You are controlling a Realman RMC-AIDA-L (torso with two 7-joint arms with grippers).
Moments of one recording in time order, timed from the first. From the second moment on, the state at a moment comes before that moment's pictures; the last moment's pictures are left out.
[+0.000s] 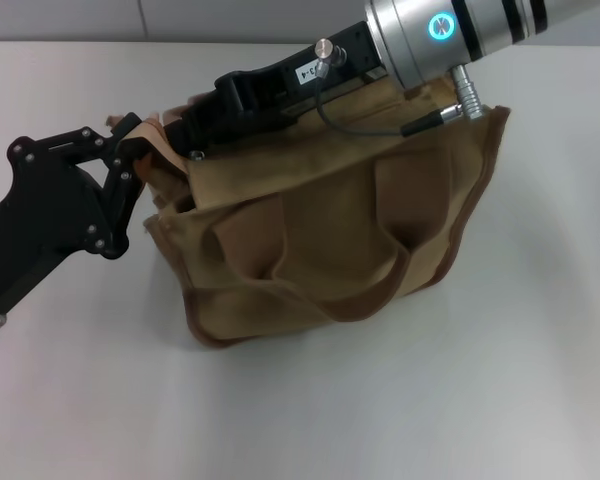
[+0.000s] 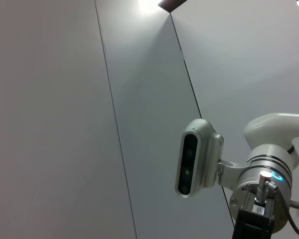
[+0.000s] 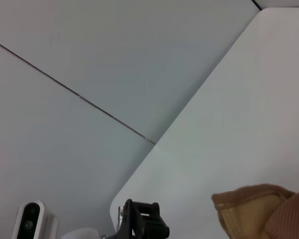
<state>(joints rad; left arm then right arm) -0.37 -2.07 0.44 0.17 1.60 1.91 -0.38 1.10 2.08 -1.11 -0.63 -1.90 -1.48 2.49</state>
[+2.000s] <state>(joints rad) -0.36 -2.07 0.42 0.17 1.60 1.91 -0.37 1.08 2.08 -1.18 -0.70 -1.89 -1.43 2.49</state>
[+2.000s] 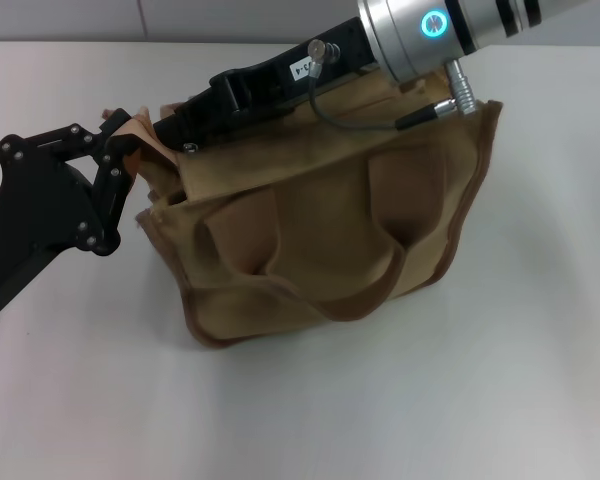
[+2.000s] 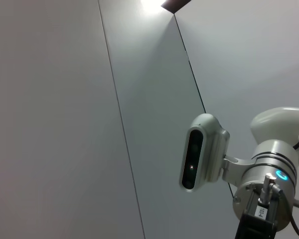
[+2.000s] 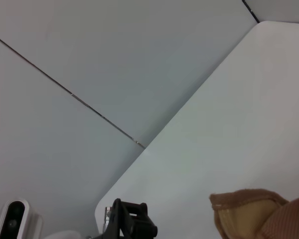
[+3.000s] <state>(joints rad) -0.37 -2.07 0.43 0.17 1.60 1.94 -0.37 1.06 2.09 -1.23 -0.73 -1.92 -1.43 2.50</state>
